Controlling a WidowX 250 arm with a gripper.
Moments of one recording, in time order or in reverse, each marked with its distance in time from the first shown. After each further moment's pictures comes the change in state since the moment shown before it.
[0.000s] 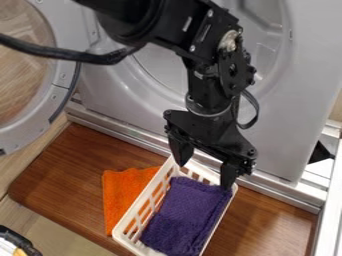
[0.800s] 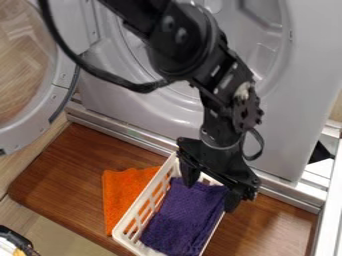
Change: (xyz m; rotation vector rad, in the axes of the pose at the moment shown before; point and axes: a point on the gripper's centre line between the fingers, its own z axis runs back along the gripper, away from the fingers) arm 0.001 -0.007 -0.054 0.023 0.054 -0.027
